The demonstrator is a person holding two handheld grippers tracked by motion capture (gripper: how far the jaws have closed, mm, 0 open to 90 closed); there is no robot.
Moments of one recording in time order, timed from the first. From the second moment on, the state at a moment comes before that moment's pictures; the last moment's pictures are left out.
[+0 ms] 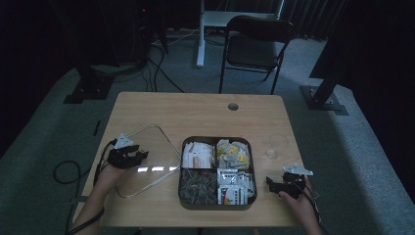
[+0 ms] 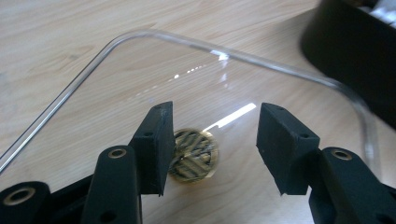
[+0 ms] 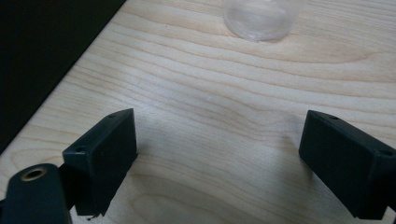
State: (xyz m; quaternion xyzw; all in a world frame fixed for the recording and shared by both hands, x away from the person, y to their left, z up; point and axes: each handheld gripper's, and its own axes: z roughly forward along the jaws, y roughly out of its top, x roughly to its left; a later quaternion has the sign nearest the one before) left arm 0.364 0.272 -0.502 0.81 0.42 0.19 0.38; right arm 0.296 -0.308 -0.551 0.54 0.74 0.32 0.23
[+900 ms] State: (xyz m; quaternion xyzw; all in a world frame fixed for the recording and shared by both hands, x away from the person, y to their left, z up) left arm 0.315 0.219 -0.512 0.84 0.31 0.14 0.42; right arm 0.296 -0.308 -0.551 0.54 0.74 0.32 0.23
